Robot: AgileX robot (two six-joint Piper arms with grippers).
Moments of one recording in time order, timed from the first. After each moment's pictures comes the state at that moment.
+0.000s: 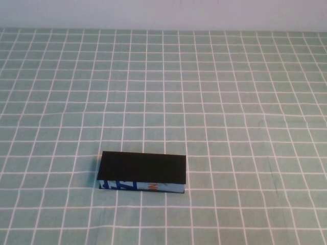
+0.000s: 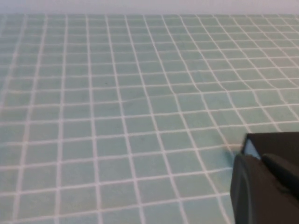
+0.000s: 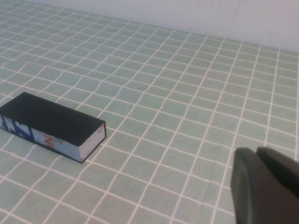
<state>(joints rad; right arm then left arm) 0.54 0.08 -0.39 -0.15 0.63 0.13 -0.19 0.16 -0.31 -0.03 0.55 -0.02</state>
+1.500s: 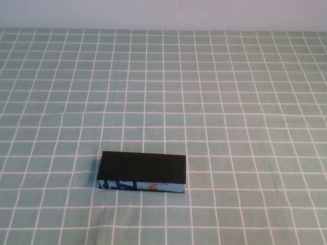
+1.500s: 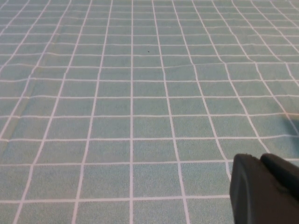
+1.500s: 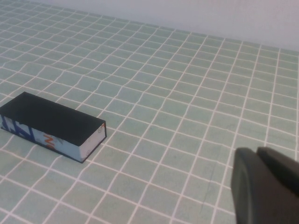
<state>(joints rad) 0.54 0.08 -0.39 -0.15 0.63 0.14 -0.16 -0.01 0.02 0.20 0.36 -0.24</state>
